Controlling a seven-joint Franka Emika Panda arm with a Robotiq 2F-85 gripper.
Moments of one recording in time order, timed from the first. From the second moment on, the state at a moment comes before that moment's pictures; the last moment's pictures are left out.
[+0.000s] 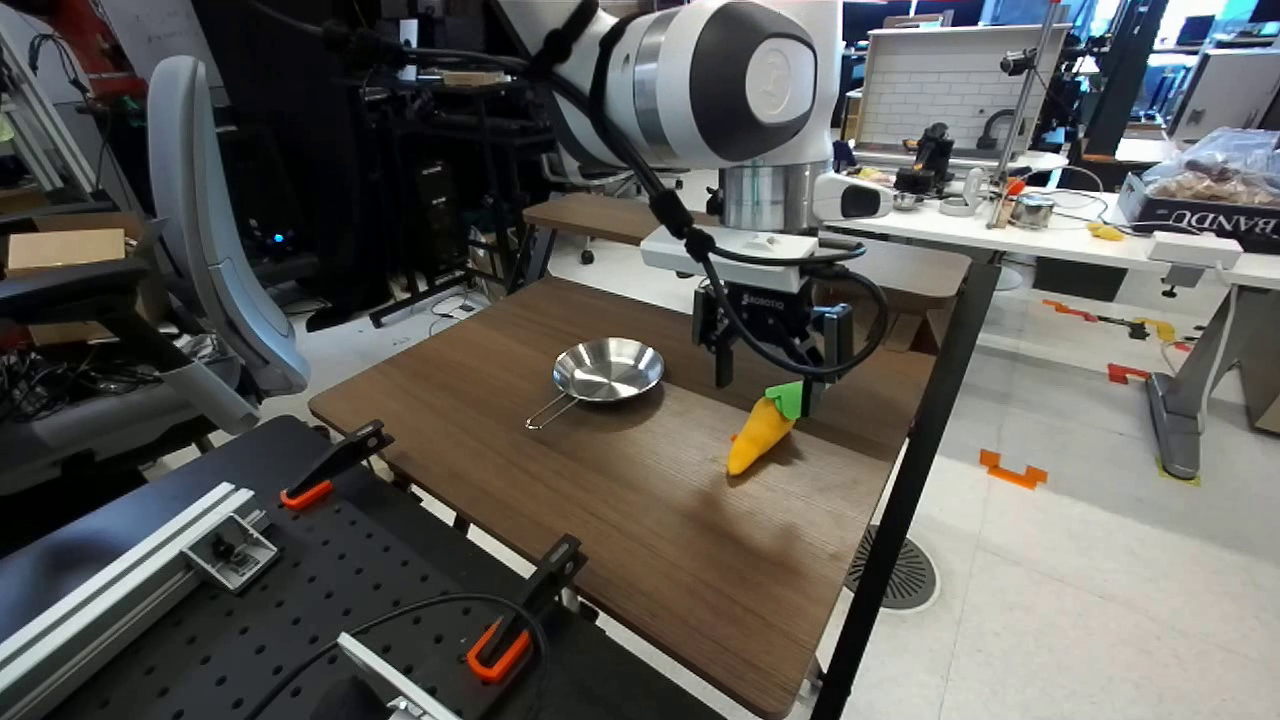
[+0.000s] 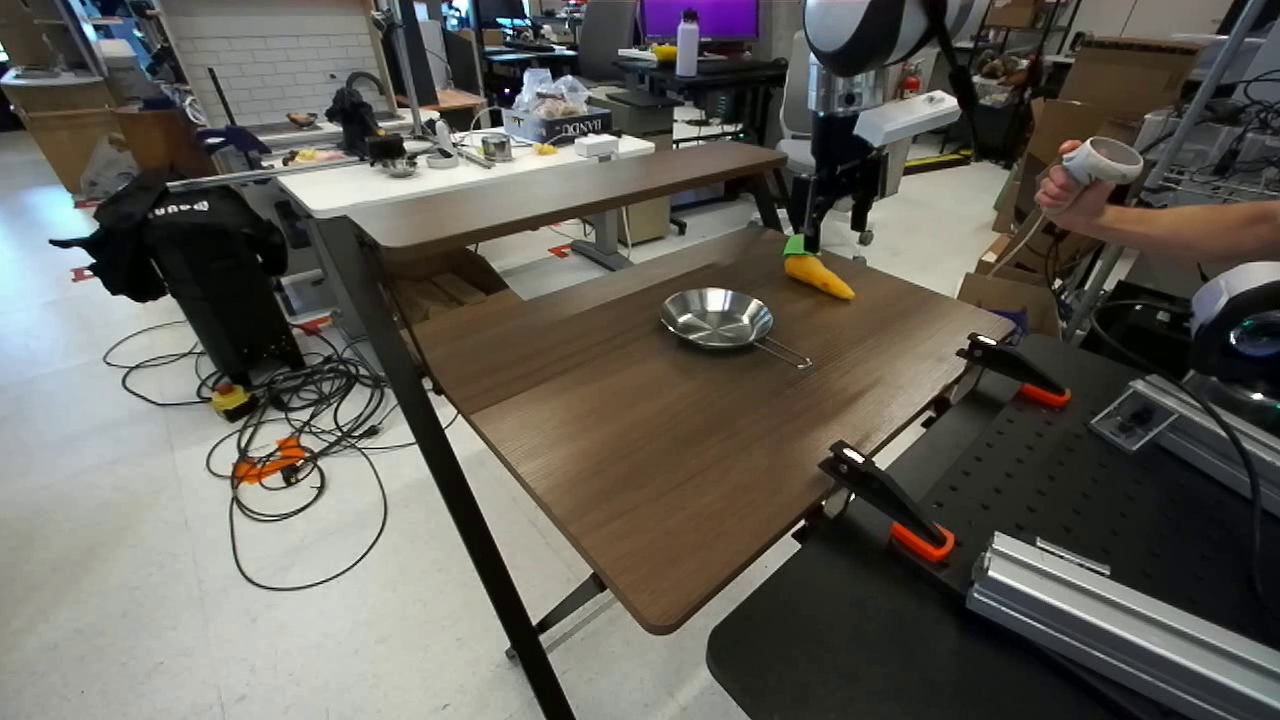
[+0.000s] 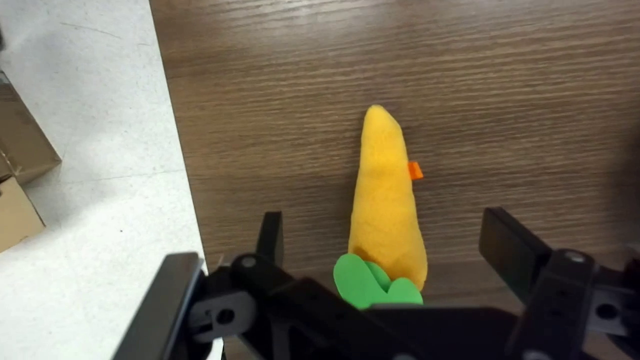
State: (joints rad) arm -0.14 0.60 -0.11 -1.91 -0.12 2.44 -0.05
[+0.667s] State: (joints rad) arm -0.14 0.72 -0.10 -1.81 -0.12 2.46 -0.05
